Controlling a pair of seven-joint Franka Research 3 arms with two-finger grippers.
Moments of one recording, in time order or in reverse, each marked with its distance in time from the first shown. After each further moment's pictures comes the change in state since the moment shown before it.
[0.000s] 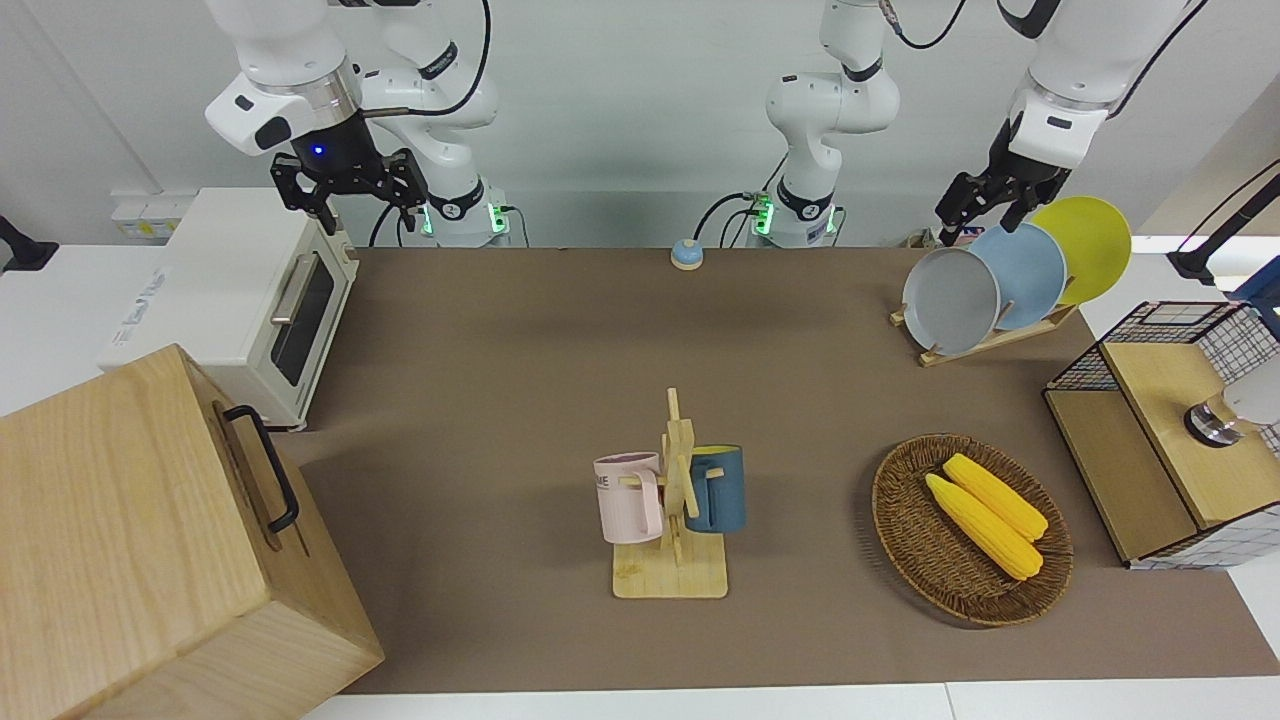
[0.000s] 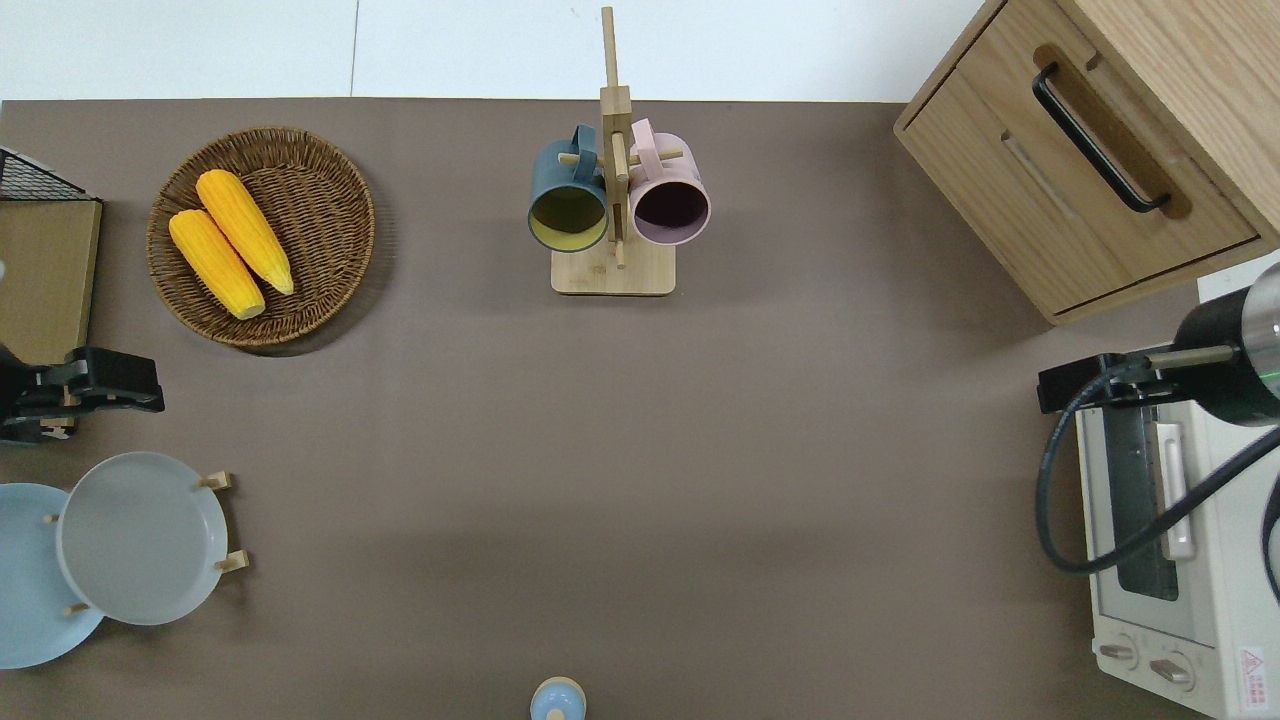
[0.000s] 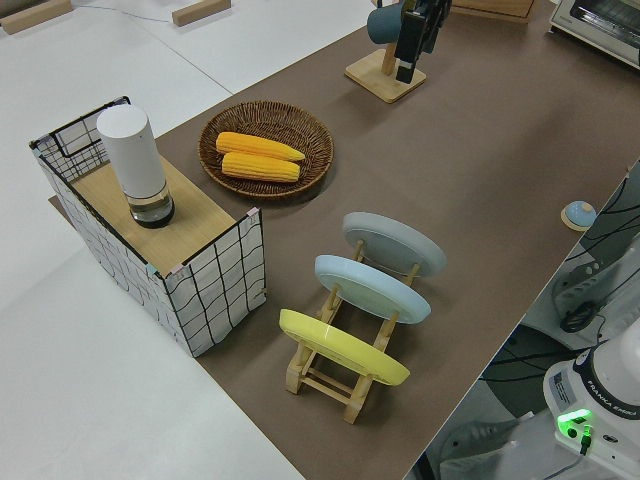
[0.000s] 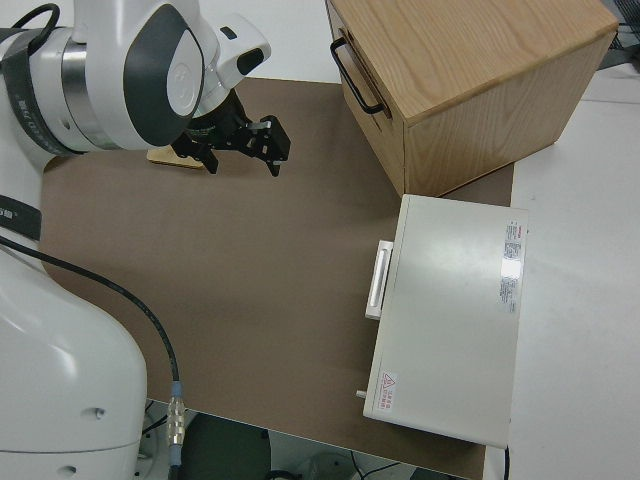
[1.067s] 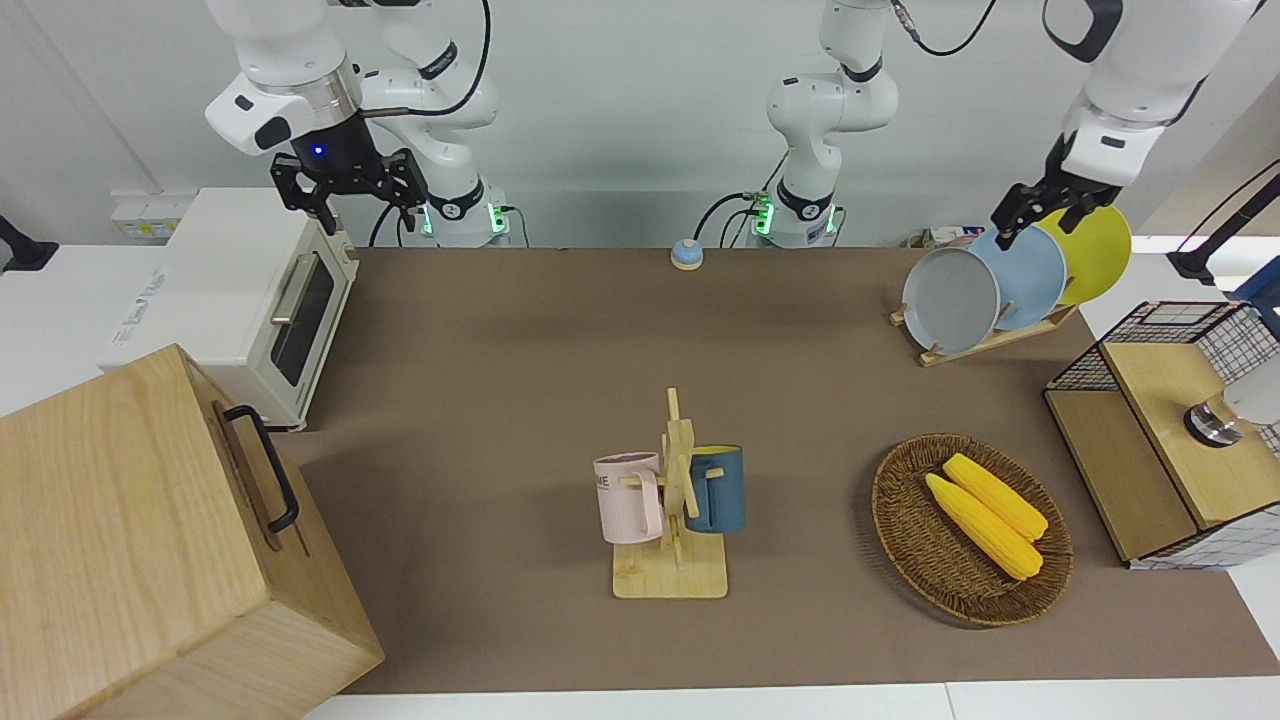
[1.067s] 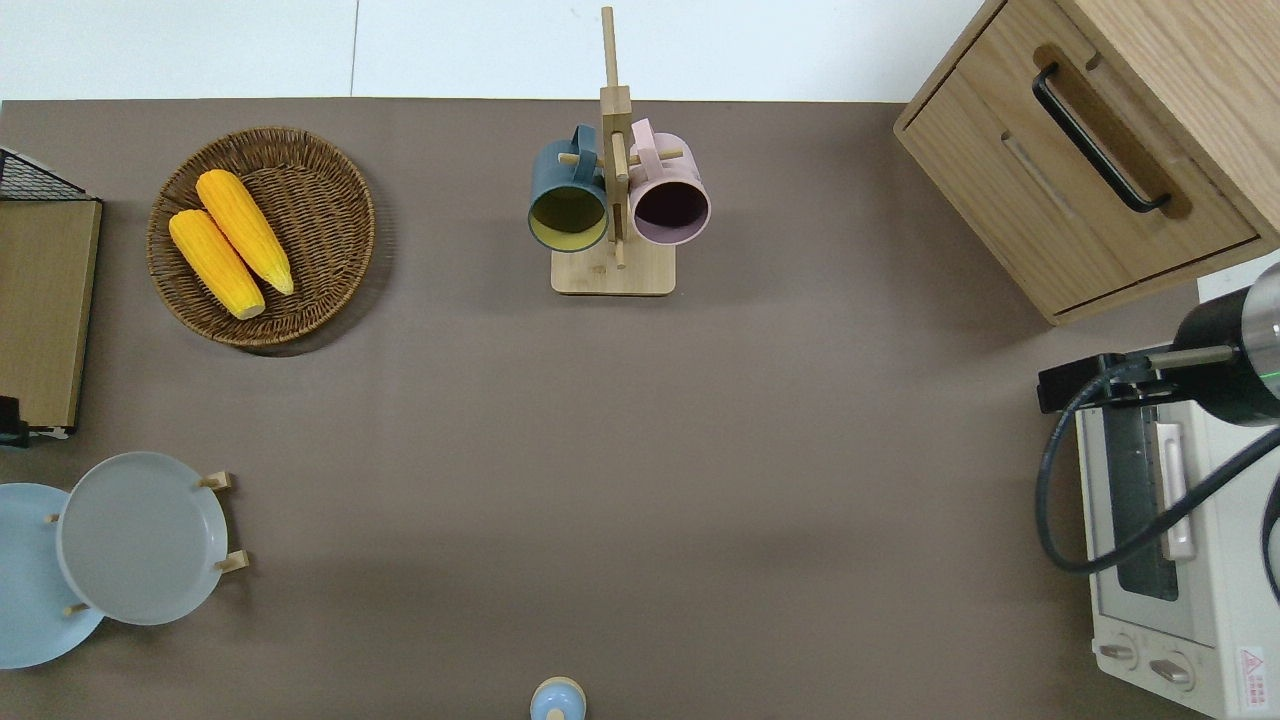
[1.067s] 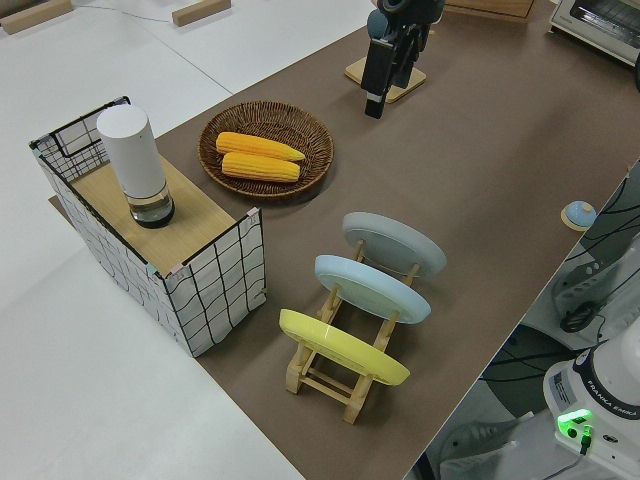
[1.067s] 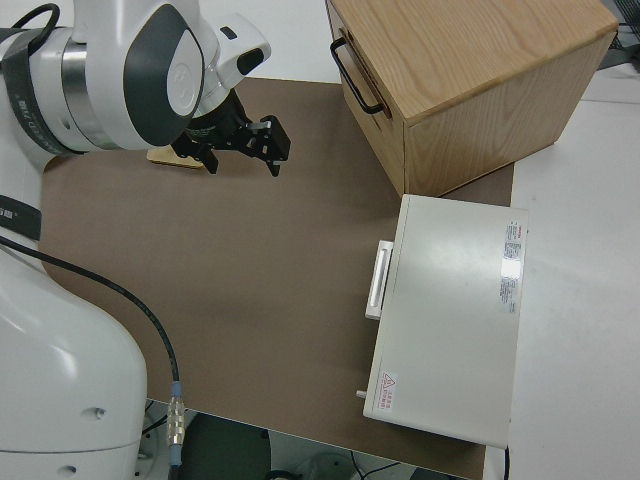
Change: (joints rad) left arm 0.108 -0.021 0.039 -0.017 0.102 -0.017 0.177; right arm 0.000 0.000 0.000 0.000 0.000 0.000 0.000
